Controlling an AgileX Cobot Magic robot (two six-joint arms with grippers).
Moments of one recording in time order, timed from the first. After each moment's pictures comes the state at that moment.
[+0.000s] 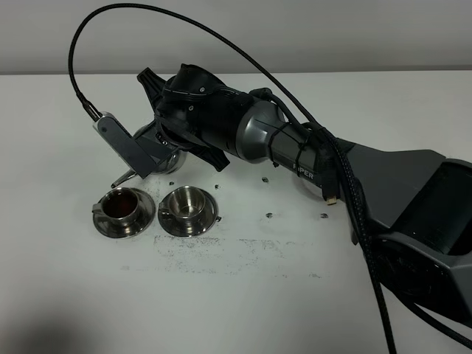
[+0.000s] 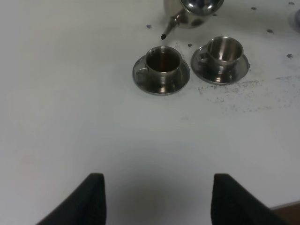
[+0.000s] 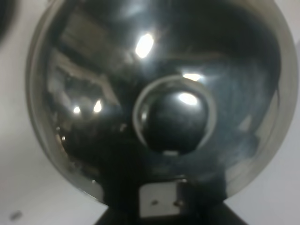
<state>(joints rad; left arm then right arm) -0.06 0.00 -0.51 -0.13 1.08 0.17 0.78 2.36 -2.08 -0.47 0.81 -1.21</state>
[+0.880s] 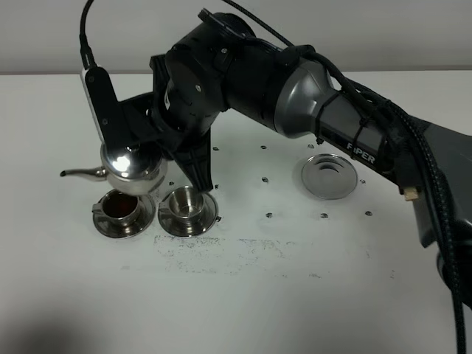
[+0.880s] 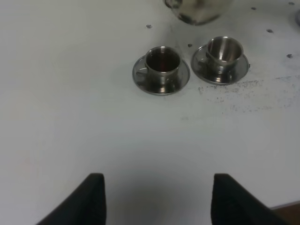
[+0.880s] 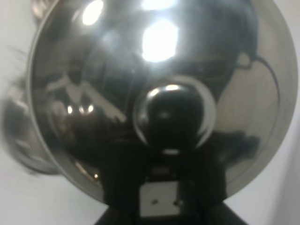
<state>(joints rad) -0.06 0.00 -0.51 -0.13 1.08 0.17 0.80 2.14 -1.95 -0.06 0.98 -1.04</state>
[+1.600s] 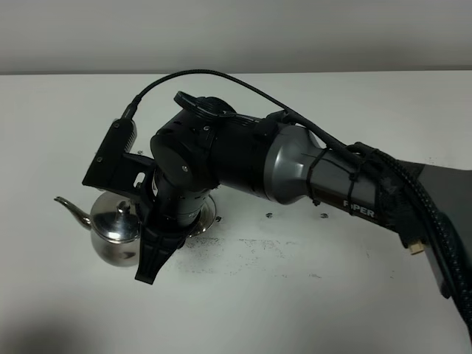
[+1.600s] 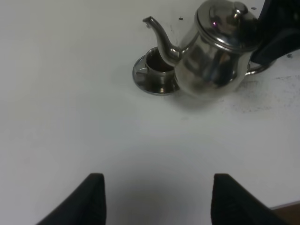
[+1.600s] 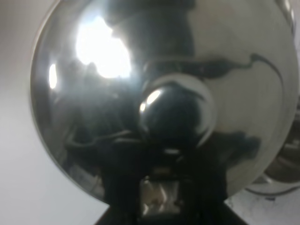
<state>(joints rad) -0.06 0.00 -0.51 -0.13 1.08 0.17 0.90 2.09 -1.71 0.05 0.93 -0.32</state>
